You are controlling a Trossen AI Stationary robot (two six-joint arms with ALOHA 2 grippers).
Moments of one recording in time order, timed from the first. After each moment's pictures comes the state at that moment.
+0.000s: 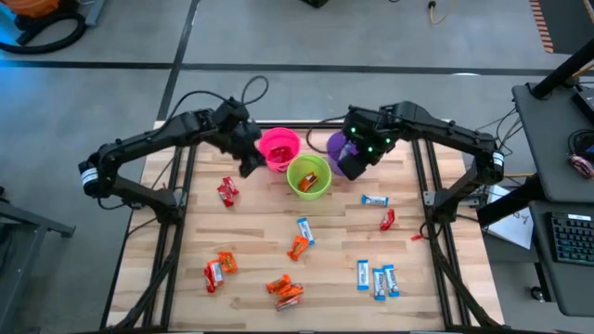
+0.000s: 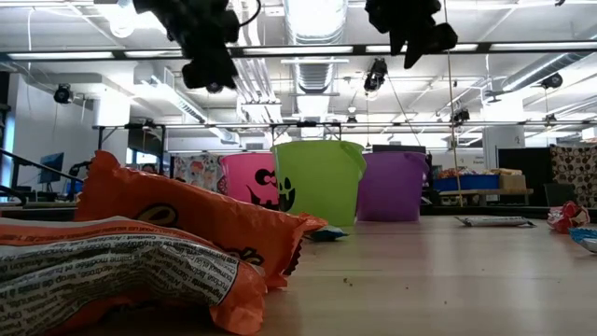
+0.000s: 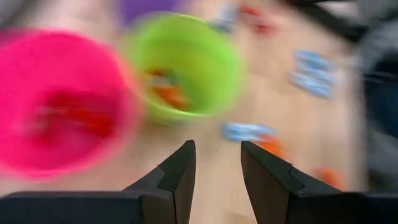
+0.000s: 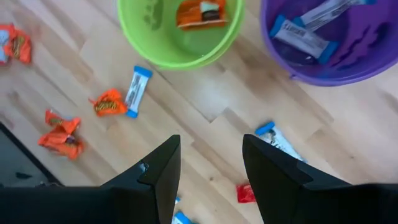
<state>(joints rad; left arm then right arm) 0.47 1.31 1.24 -0.81 0.42 -0.07 -0.29 1.58 1.76 -1.42 -0.16 0.59</state>
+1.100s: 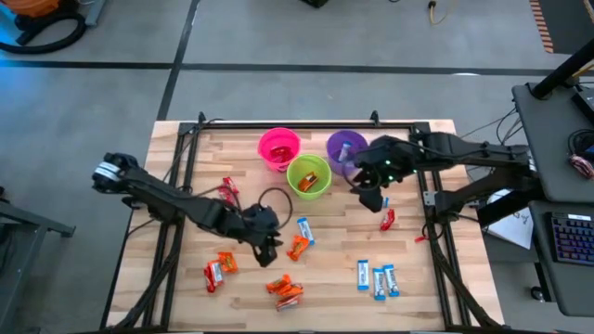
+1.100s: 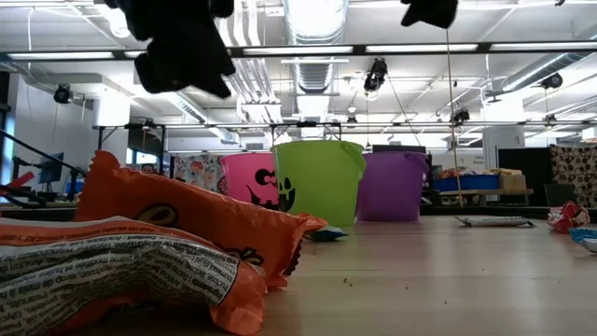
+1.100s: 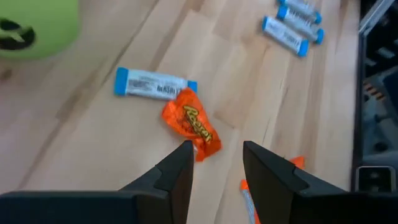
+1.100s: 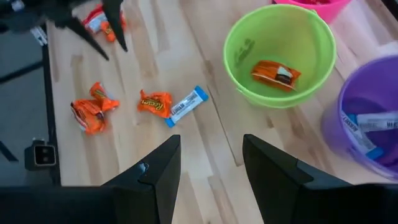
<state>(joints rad) -0.37 1.48 1.01 -0.36 -0.23 -0.76 -0.04 1.28 1.43 -1.03 -0.06 0.36</state>
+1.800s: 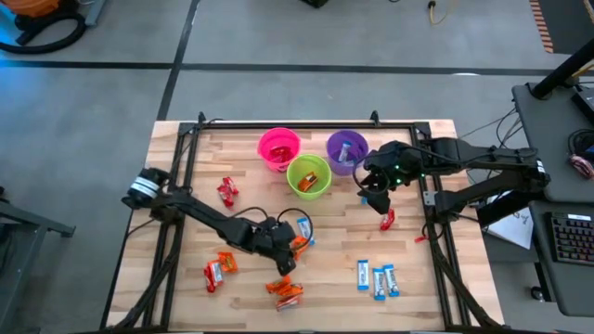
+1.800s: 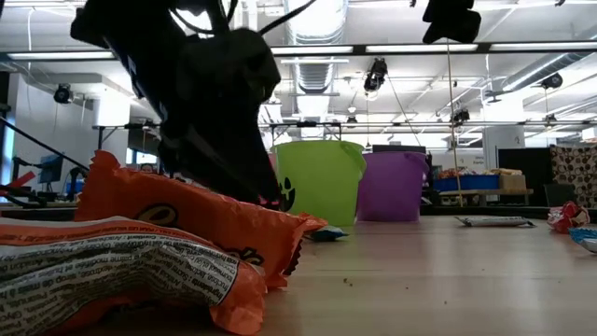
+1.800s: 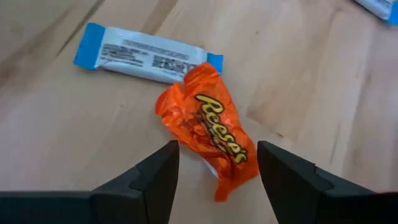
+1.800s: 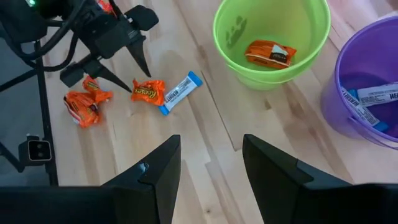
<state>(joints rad) -0.37 1.83 1.02 -0.13 -0.29 -0.82 -0.03 1.17 1.28 -0.99 -0.06 0.41</state>
